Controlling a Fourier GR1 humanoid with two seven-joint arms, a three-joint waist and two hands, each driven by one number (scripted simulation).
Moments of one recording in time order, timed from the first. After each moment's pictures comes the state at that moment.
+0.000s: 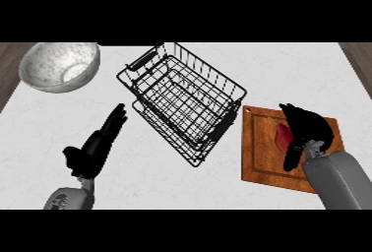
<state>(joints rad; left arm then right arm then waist) -0.10 0.13 -0.07 -1.35 0.02 -0.10 -0.10 -0.34 -0.35 0.21 -1.39 0.86 0.52 0.65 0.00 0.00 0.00</state>
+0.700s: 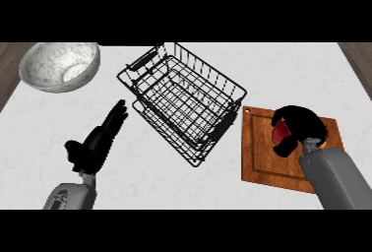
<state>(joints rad) -0.13 0.11 -0.05 -1.35 0.01 -0.11 -0.08 -0.38 -0.31 0.15 -1.20 0.94 0.32 0.38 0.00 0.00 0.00</state>
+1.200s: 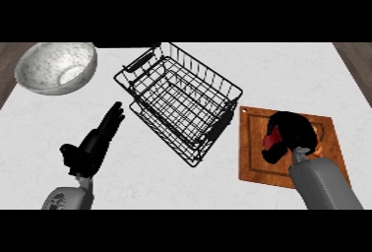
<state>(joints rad) -0.10 0.10 -0.03 -1.37 0.00 -0.11 -0.08 -0.31 -0.23 0.14 -1.26 1.02 0.22 0.44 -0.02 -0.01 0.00</state>
